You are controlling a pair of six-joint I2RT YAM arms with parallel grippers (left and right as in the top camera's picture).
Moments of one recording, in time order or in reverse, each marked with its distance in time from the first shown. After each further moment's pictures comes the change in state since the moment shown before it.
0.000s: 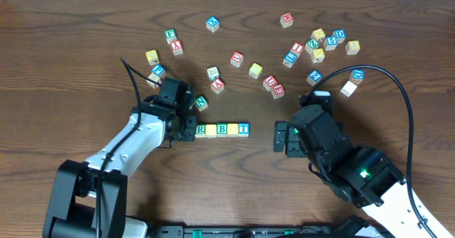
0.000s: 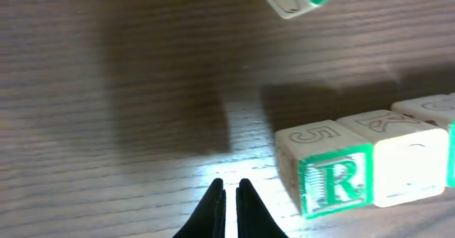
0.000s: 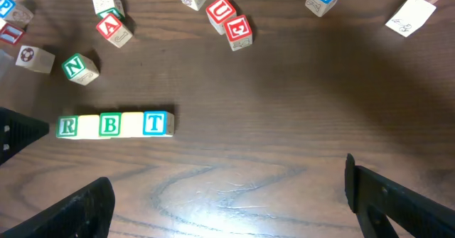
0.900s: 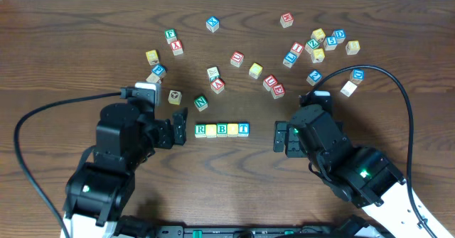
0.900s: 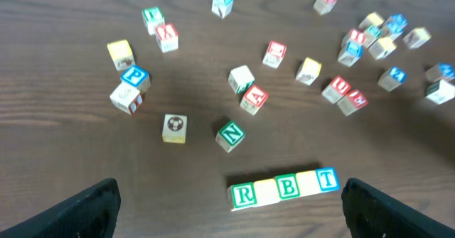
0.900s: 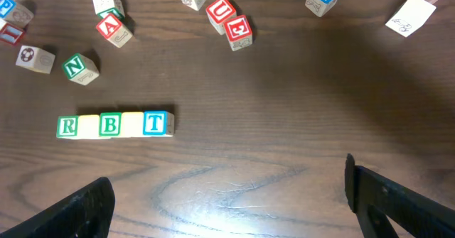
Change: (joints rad) left arm 0.029 -0.785 0.000 -0.077 -0.019 -0.049; right arm 0.000 0.000 0.000 0.000 0.000 0.000
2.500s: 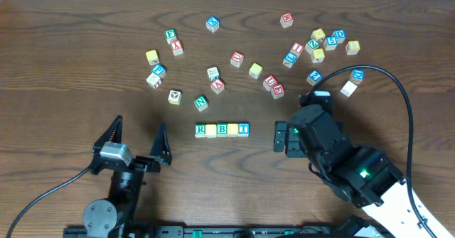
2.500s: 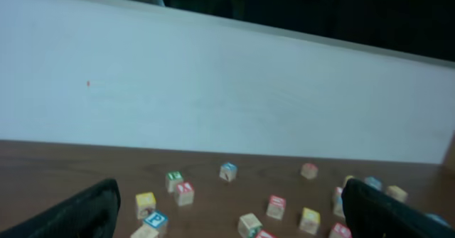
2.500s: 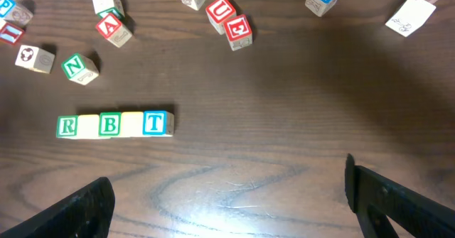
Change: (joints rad) left arm 0.134 -0.797 -0.684 0.684 0.000 -0.001; right arm 0.000 0.000 0.000 0.000 0.000 0.000
